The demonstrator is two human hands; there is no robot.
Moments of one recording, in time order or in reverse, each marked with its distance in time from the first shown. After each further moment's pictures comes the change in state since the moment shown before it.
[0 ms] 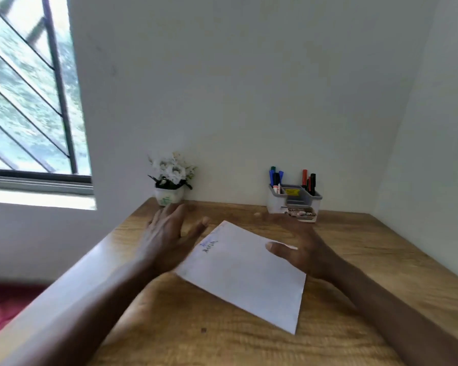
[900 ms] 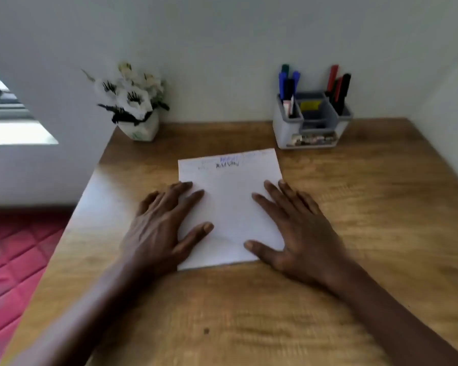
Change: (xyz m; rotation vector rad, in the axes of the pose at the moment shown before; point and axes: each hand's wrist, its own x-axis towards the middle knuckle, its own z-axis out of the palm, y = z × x) left_hand 0.013 -0.017 0.018 0.211 -0.510 0.132; right_hand -0.004 -0.026 0.026 -0.433 -0.416 0.327
